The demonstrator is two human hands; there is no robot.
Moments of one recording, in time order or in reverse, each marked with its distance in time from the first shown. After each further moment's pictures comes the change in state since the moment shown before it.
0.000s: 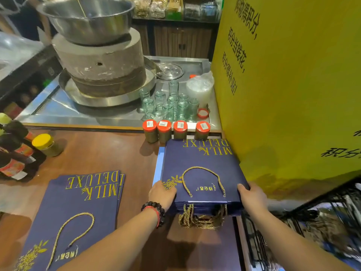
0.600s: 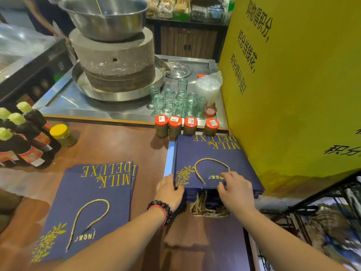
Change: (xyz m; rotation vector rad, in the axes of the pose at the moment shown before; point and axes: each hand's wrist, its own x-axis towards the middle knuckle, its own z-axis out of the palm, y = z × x) left_hand -0.024 -0.036 -0.017 0.084 -0.031 0.202; right_hand -0.082 -0.045 0.030 -0.493 0.131 -0.642
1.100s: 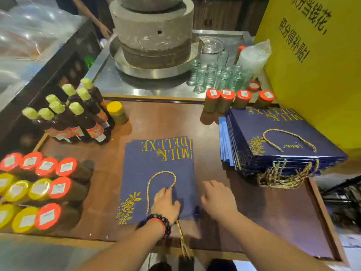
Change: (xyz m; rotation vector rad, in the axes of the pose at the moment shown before) left_hand -0.059 -0.260 -0.116 0.308 -0.071 -0.054; right_hand -0.113 -0.245 0.136 -0.090 -0.371 -0.166
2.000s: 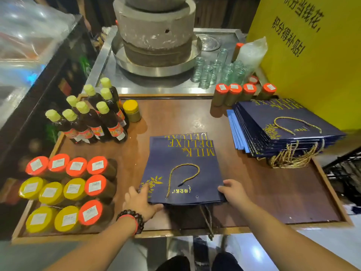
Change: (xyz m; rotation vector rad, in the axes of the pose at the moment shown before) left_hand -0.043 -0.148 -0.137 0.244 -0.054 -0.104; right_hand -0.030 -0.093 0.010 0.970 -0.048 0.667
